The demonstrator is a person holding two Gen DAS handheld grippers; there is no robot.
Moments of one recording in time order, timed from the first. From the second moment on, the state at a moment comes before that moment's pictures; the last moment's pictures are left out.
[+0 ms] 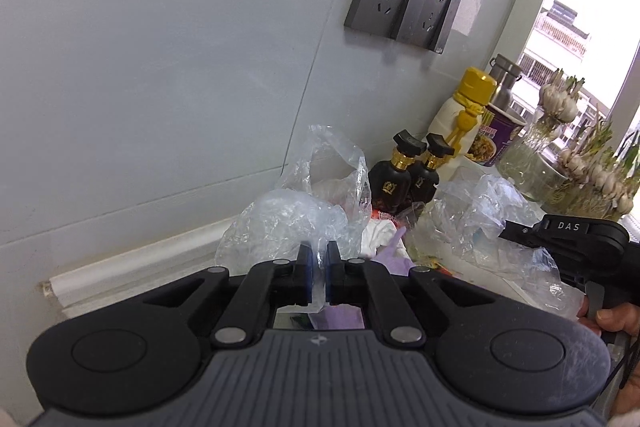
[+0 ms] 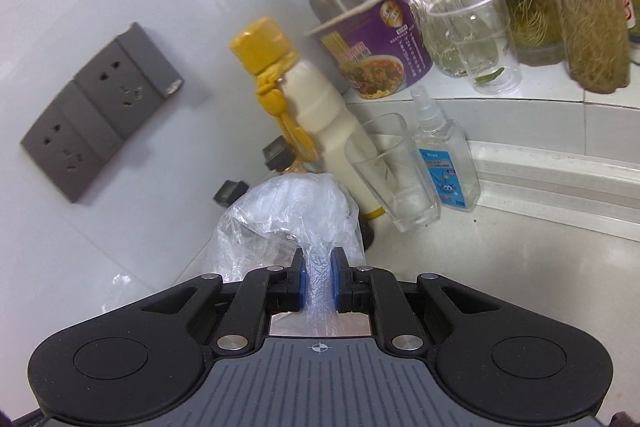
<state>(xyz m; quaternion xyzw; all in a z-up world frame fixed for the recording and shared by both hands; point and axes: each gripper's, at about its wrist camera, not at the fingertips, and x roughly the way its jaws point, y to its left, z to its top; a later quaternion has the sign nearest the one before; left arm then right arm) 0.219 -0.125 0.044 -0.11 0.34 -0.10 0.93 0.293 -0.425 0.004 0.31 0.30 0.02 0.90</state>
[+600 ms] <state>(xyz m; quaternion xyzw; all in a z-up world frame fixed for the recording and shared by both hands) 0.143 -0.077 0.041 -0.15 0.37 -0.09 0.91 0.199 -0.380 0.008 0.29 0.34 0.06 0.89</state>
